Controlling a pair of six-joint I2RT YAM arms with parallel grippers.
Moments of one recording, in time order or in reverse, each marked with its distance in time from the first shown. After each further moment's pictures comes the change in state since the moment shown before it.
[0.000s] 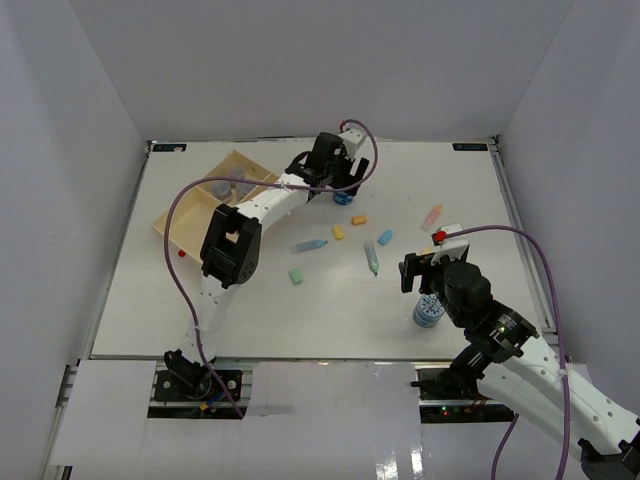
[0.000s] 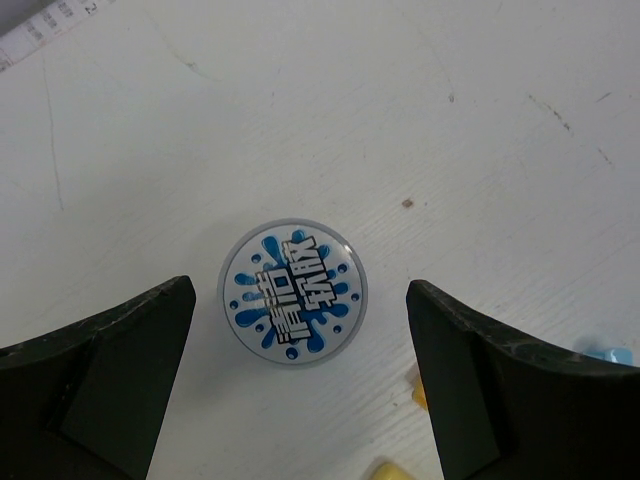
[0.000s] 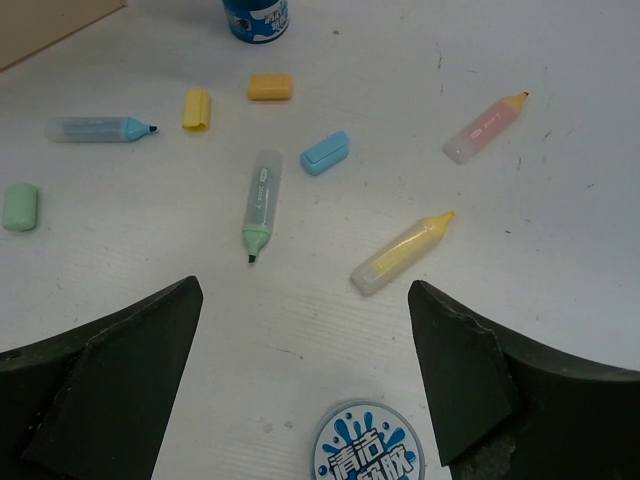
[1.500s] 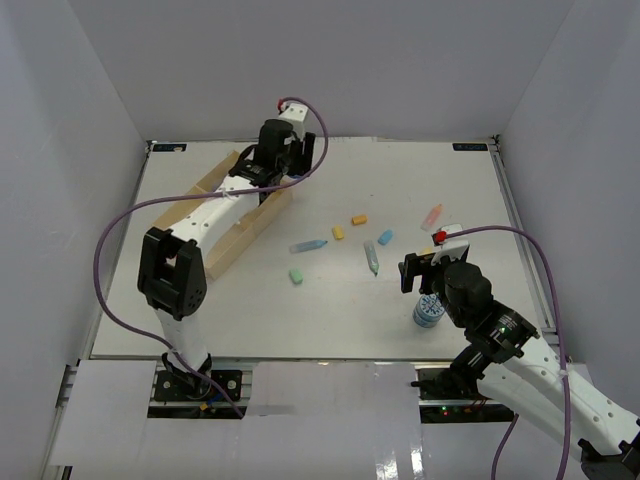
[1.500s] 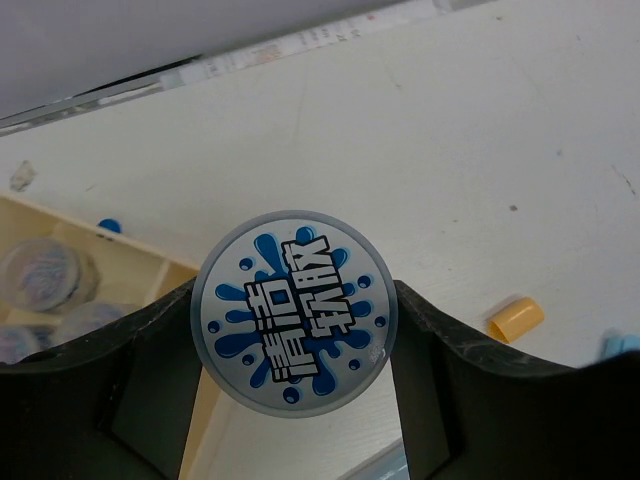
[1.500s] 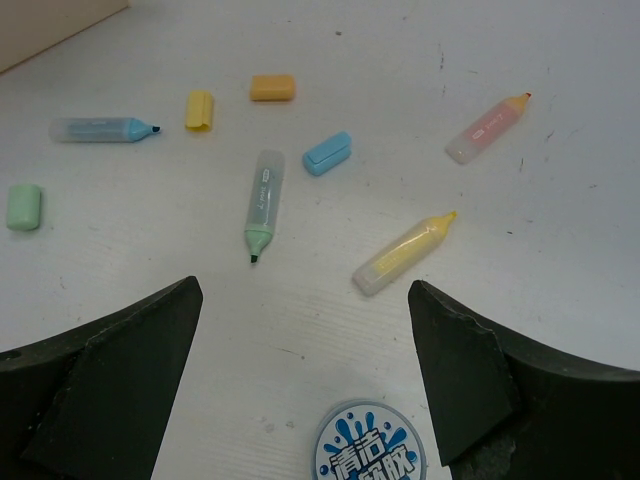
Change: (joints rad) left arm 0.086 -0.451 -0.351 0.017 -0.216 -0.082; right arm 0.000 -0.005 0.000 0.000 -0.005 0.001
